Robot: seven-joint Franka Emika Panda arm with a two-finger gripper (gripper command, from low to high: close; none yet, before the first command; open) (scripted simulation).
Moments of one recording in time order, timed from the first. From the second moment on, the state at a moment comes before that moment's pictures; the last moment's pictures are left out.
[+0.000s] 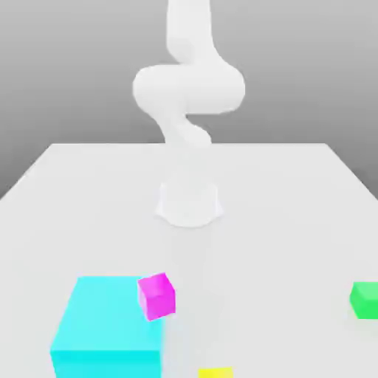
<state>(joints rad) 0.04 -0.71 0.00 -2.27 0.00 2.31 0.74</state>
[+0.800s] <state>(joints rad) 0.30 0.17 0.12 -2.03 -0.05 2.43 0.19</state>
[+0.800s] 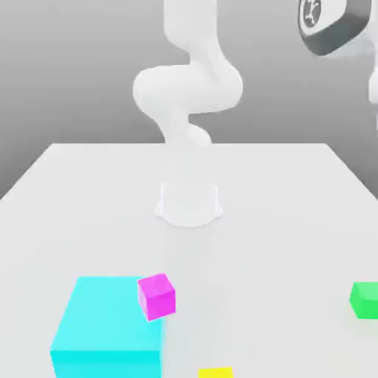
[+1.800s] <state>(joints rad) 0.31 0.44 0.14 -2.04 -0.10 2.47 0.01</state>
